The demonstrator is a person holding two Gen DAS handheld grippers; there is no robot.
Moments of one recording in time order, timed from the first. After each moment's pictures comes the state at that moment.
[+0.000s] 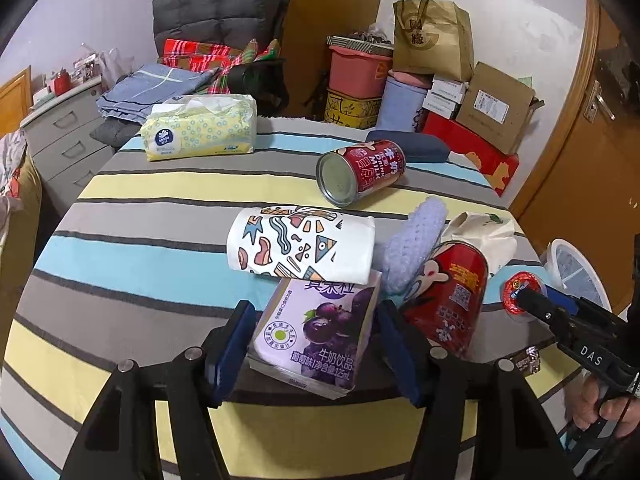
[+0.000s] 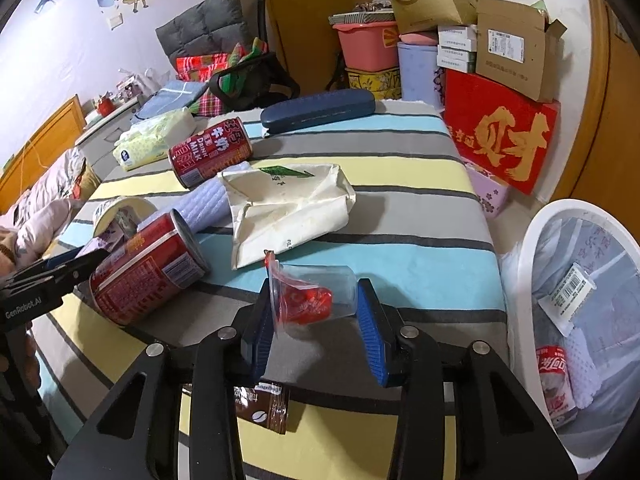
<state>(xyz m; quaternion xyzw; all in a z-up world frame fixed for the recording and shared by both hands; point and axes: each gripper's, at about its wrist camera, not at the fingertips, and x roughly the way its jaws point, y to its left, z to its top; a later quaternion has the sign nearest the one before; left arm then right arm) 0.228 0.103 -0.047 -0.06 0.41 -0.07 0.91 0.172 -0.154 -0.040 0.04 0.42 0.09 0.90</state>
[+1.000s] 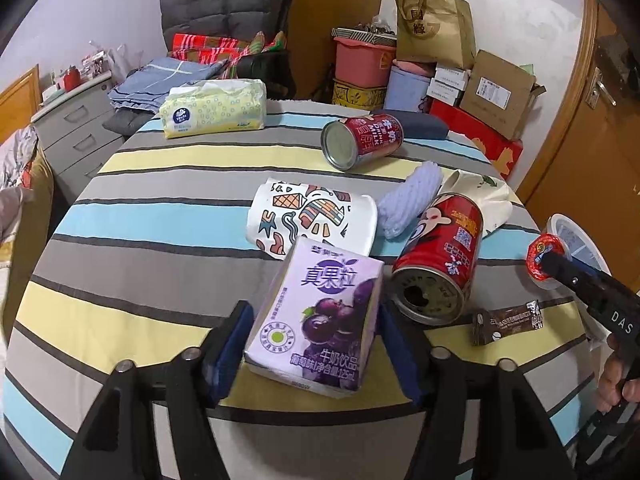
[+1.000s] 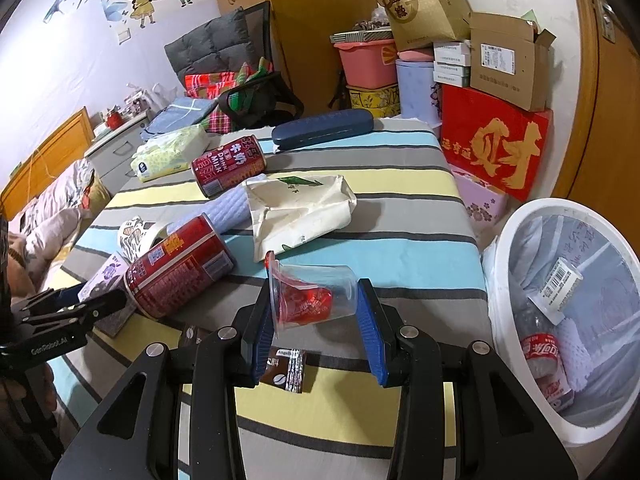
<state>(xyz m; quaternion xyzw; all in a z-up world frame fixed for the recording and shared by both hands) 0.191 0.098 -0.053 -0.05 0.43 -0.05 0.90 0.150 -0.153 -0.027 0.05 0.39 0.09 0.91</state>
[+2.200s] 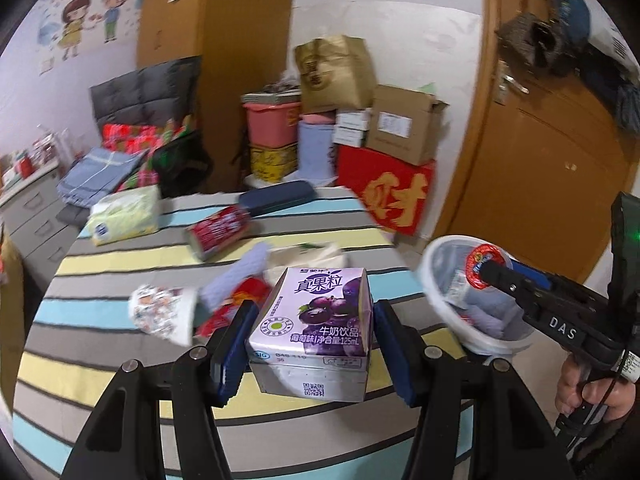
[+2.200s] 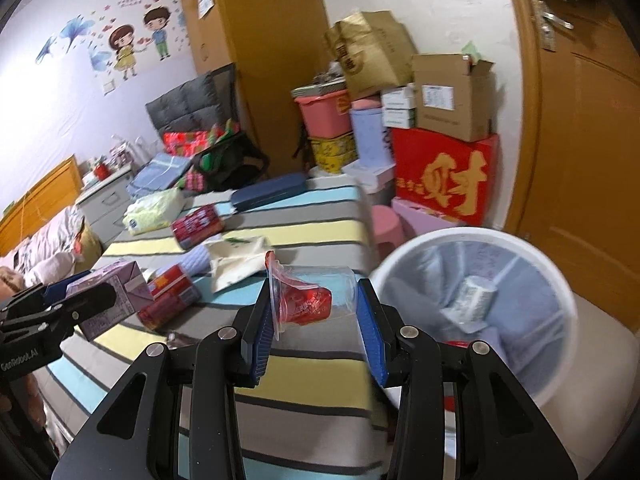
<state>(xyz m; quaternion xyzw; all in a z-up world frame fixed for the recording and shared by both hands) 0.139 -0.033 0.039 0.01 0.33 -0.16 0.93 0.103 -0.226 0.020 0.07 0.32 0.04 0.95</state>
